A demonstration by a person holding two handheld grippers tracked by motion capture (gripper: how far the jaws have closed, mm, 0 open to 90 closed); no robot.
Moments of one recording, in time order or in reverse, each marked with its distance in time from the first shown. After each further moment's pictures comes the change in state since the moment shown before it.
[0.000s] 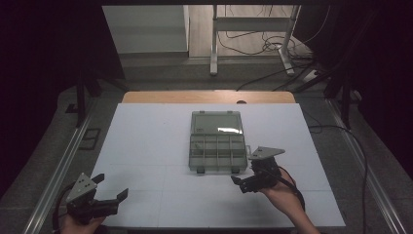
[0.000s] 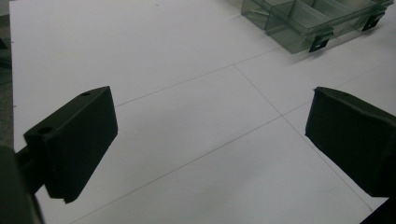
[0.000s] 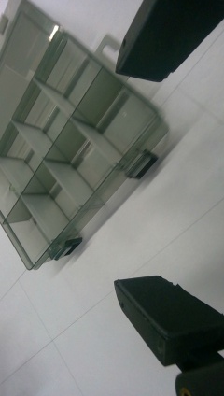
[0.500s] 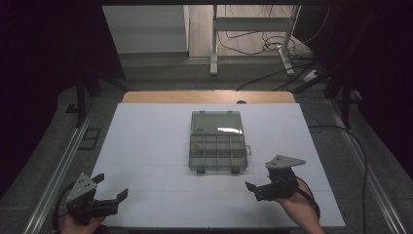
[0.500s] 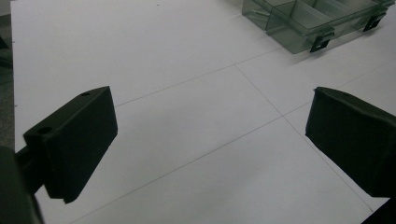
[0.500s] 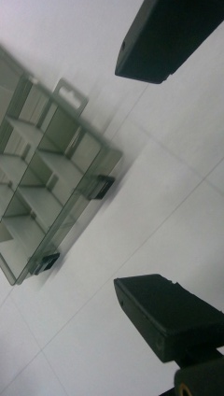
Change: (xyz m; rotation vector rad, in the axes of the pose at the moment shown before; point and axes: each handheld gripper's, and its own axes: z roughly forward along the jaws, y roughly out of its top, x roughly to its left) left arm 0.000 0.000 0.000 0.000 0.005 -0.001; right arm -0.008 -0.032 -0.033 -0.025 -0.047 0.058
